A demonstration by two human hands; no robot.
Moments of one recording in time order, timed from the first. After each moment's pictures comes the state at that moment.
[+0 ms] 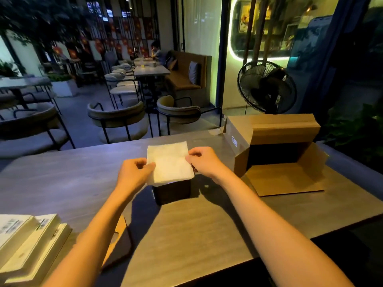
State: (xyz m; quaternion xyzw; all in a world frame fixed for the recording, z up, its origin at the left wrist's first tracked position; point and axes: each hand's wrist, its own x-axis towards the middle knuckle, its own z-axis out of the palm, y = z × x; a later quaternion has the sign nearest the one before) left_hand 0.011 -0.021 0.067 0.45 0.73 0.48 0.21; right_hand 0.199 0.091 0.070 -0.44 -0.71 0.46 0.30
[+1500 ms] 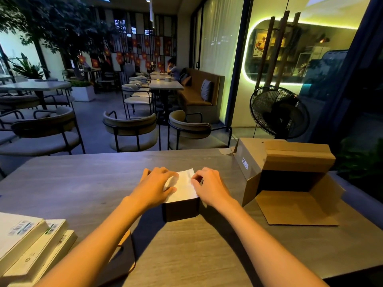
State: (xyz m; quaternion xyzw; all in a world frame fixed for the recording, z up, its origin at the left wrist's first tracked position) left_hand -0.003 0.008 0.056 0.68 0.71 0.16 -0.01; right_hand 0.186 0.087 0.057 -0.42 -0.84 0.21 0.26
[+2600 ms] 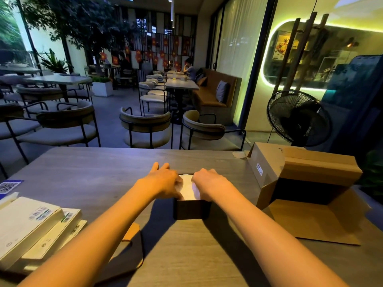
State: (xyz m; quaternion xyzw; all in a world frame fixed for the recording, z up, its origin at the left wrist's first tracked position) left_hand -0.009 0.013 0.082 0.67 0.74 -0.08 0.01; right_hand 0.140 0.067 0.113 -0.39 -0.91 0.00 -0.13
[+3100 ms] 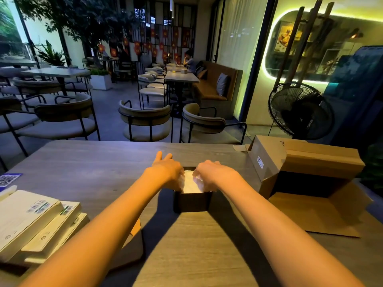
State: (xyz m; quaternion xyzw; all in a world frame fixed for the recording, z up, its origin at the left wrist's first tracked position) left_hand 0.007 0.025 0.096 0.65 0.75 -0.12 0.02; right_hand 0.146 0.084 0.111 -0.38 -0.92 0.06 -0.13
